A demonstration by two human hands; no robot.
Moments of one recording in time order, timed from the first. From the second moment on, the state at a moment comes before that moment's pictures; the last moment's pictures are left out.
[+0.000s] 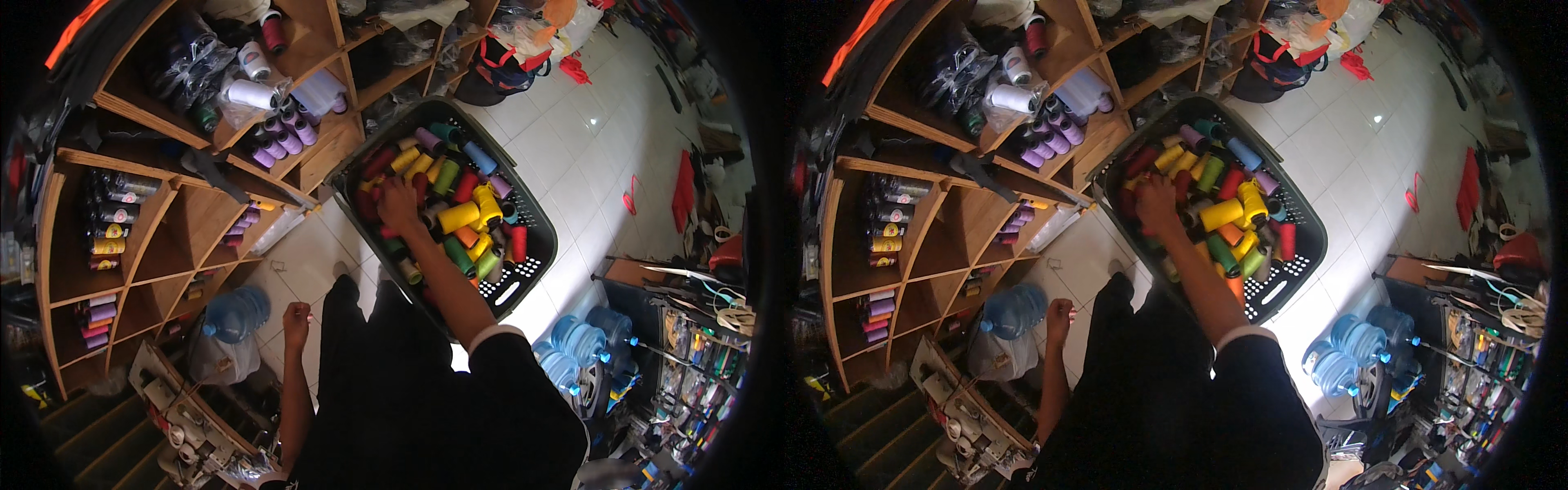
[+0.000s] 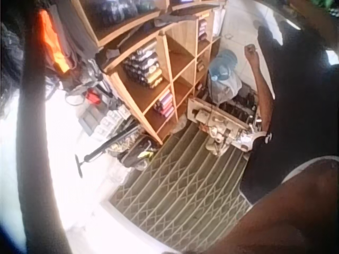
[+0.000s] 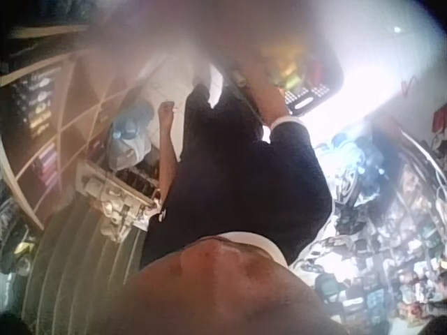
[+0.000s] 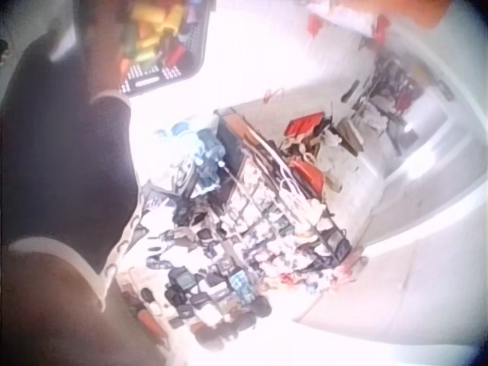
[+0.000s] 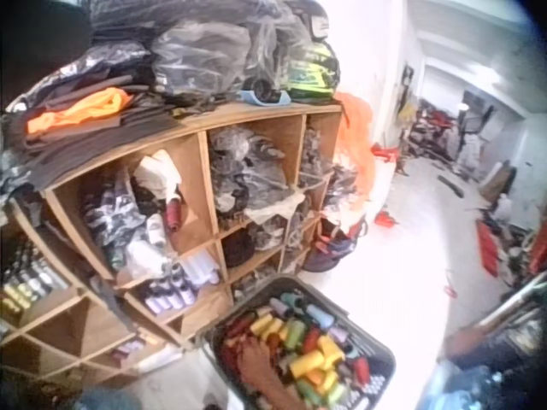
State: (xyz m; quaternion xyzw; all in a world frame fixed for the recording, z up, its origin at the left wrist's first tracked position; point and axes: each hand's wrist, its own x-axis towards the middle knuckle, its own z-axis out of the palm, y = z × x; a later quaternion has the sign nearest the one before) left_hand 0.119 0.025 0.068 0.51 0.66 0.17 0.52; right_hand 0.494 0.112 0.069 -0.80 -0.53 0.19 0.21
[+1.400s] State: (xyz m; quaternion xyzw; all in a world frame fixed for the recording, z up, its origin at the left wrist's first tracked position) left_hand 0.298 0.094 0.314 0.44 0.20 0.28 0.83; right_hand 0.479 -0.009 0.323 -0.47 -0.24 0.41 0.74
